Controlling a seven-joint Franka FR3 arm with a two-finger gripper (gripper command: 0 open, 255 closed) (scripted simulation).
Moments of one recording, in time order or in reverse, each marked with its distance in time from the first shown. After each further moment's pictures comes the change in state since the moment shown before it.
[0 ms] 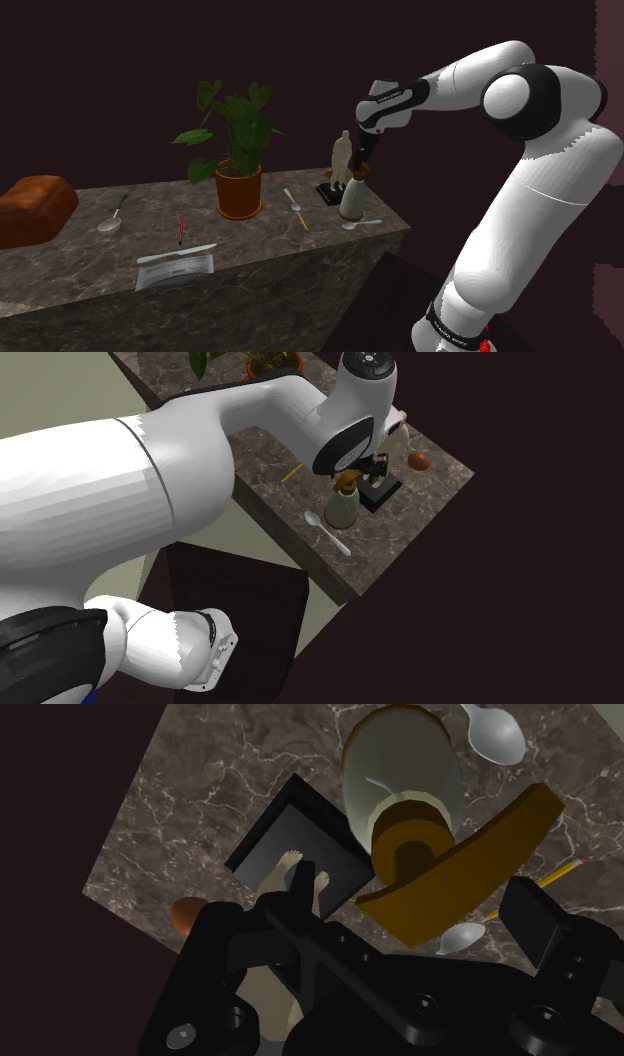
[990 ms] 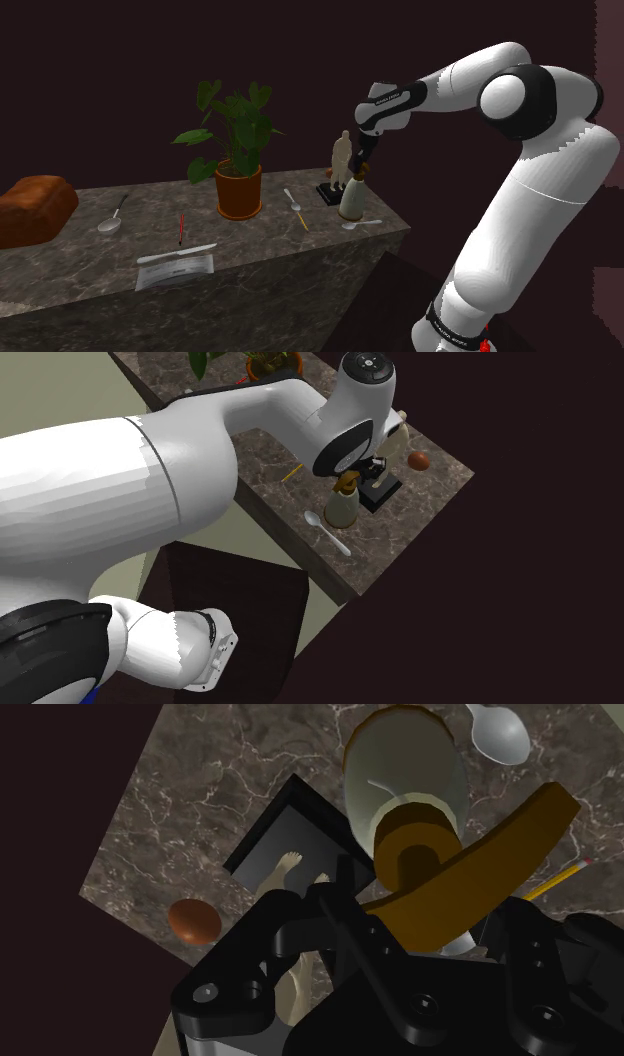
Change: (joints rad) arm 0.000 0.014 -0.001 -0.006 0.008 0.019 -0.005
